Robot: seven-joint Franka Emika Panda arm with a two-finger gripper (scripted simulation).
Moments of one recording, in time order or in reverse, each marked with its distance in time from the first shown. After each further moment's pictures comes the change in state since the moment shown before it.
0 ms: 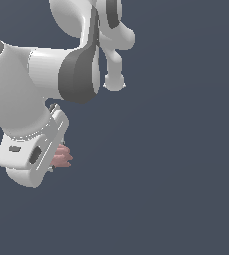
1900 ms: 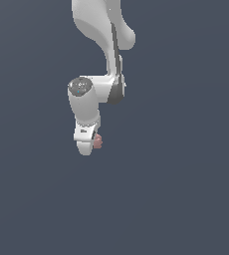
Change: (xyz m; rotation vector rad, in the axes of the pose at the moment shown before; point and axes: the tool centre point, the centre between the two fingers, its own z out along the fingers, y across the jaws) arm 0.056 -0.158 0.142 -0.001 0.001 -0.001
